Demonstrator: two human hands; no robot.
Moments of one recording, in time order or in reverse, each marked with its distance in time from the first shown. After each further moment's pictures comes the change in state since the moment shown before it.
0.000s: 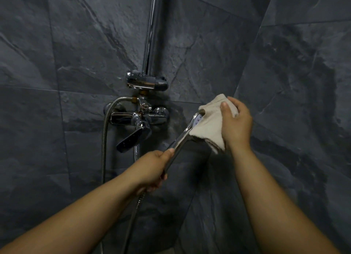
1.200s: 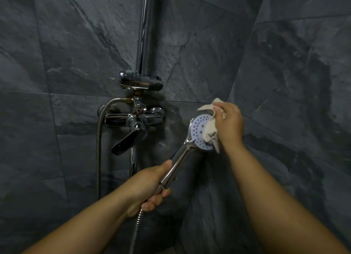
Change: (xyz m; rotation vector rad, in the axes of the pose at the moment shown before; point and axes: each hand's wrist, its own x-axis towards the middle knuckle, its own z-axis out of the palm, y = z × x) left_hand -0.013 -0.015 0.008 -0.327 -0.231 -0.164; right_hand 0.016 0.032 0.009 -0.300 -0.057 -0.261
